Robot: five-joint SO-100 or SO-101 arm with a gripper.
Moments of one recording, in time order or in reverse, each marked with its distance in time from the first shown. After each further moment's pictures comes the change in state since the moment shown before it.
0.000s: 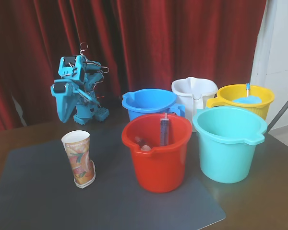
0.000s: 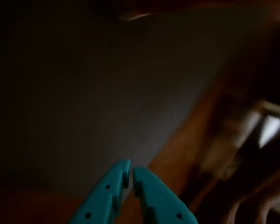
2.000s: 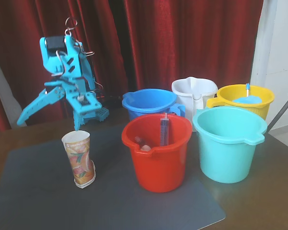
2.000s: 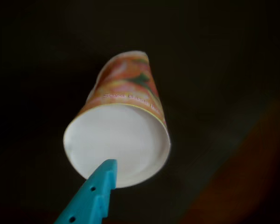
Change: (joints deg) arm -15.1 -107.9 -108.3 33.1 43.5
